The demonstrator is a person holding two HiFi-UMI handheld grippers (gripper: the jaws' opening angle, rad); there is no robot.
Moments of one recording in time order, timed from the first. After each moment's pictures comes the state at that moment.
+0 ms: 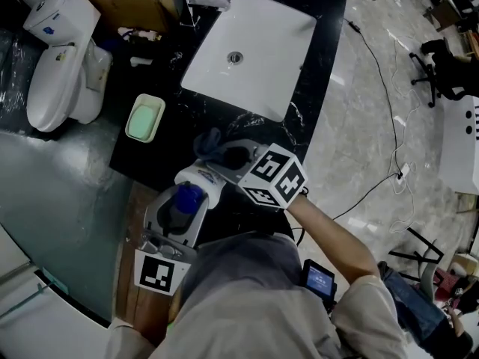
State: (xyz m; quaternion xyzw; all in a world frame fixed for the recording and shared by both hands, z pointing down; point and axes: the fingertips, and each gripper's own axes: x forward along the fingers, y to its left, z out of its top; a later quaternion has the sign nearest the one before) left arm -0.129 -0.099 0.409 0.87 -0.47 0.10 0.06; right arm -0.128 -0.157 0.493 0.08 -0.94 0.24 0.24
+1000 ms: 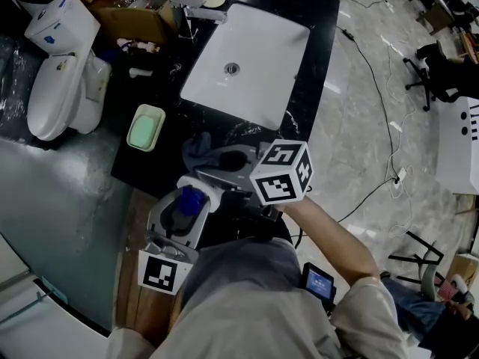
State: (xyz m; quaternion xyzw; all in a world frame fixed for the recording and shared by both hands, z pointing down) left arm -0.127 -0.101 0.410 0.88 -0.47 0.10 0.06; right arm -0.141 -0.155 0.425 0.02 -0.92 0.36 0.11
